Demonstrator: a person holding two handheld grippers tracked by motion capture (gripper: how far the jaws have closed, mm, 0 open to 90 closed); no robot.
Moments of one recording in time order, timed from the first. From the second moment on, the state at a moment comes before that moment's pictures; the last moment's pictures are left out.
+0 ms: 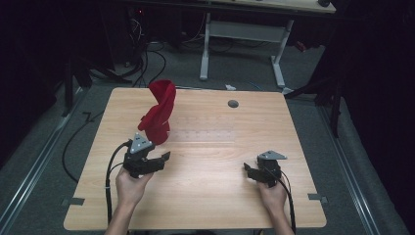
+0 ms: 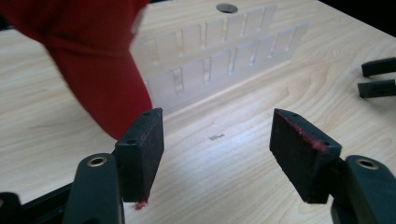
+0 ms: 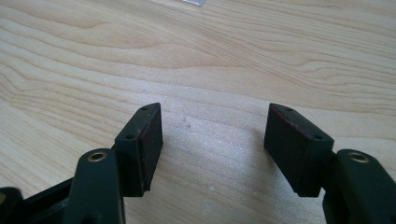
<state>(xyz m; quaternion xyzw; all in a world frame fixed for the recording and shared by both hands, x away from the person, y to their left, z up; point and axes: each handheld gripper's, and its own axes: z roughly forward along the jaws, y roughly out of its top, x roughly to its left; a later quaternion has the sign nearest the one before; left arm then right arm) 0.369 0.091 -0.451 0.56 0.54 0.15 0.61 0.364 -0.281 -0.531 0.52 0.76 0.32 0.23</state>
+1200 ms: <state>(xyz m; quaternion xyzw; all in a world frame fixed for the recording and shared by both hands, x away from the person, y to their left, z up) 0.380 0.037 -0.537 0.63 0.54 0.17 0.53 0.364 -0.281 -0.531 0.52 0.76 0.32 0.23</state>
